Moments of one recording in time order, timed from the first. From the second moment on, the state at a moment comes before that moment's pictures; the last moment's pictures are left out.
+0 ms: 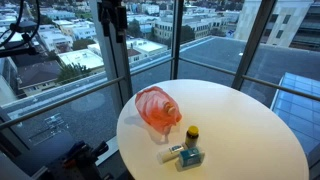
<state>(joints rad) 0.01 -0.38 0.05 -2.09 0.09 1.62 0.17</state>
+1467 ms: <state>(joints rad) -0.08 -0.19 0.02 -2.21 -0.06 1.94 0.39</state>
